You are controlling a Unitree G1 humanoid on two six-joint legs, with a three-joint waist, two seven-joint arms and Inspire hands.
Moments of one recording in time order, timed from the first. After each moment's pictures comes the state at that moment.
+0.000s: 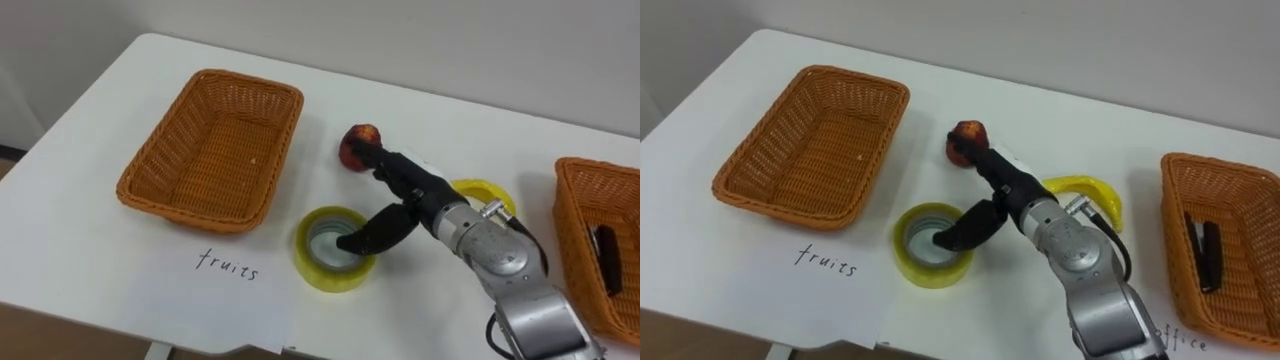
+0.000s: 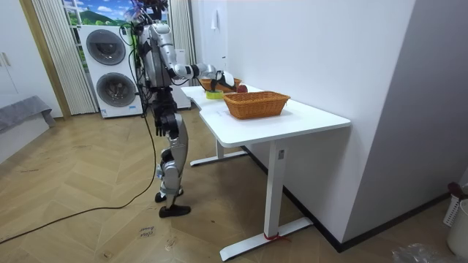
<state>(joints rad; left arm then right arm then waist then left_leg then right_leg) 0.19 0.18 0.08 1.06 0.05 0.28 0.18 -0.13 -0.26 0.22 -0.05 -0.23 0.35 0.33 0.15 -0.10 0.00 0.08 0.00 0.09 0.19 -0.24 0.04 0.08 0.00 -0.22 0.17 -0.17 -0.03</state>
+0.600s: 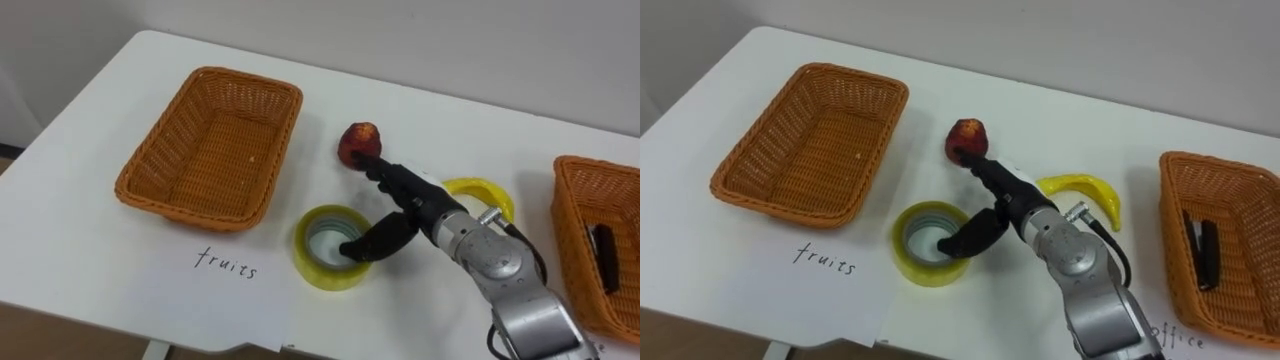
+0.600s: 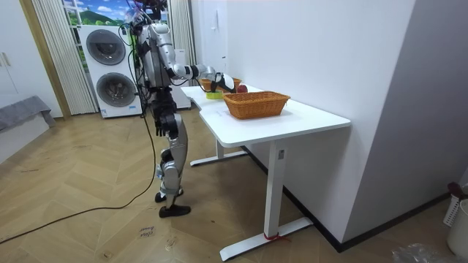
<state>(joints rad) 0.19 0.19 0.07 1.06 0.03 0.28 0.19 -0.13 -0.26 0.24 -0.01 -0.26 0.37 0.32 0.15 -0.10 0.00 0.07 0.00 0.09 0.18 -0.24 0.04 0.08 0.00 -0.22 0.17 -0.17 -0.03</state>
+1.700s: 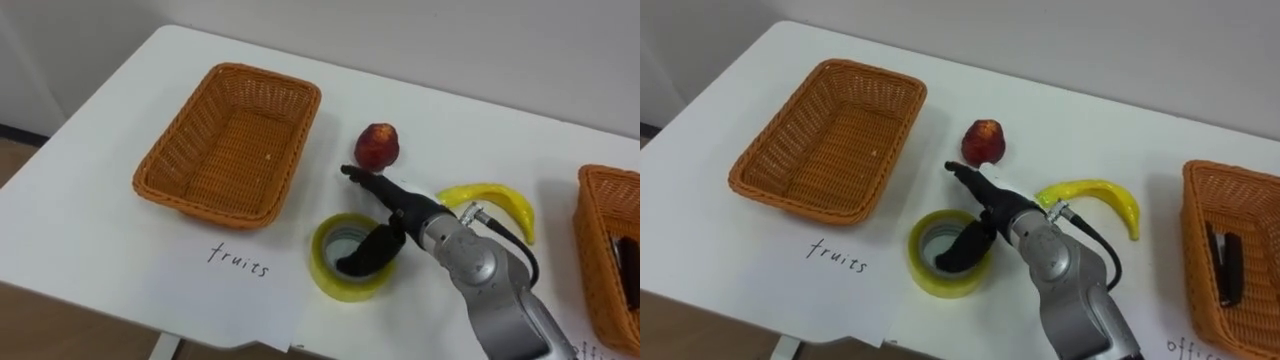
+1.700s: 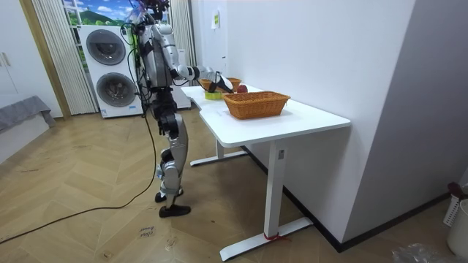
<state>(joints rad) 0.15 0.17 0.11 1.04 0.00 0.24 0.19 -0.14 -0.22 0.30 -0.01 -0.60 0.37 0.40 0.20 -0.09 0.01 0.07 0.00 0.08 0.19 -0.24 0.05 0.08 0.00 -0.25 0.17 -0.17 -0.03</state>
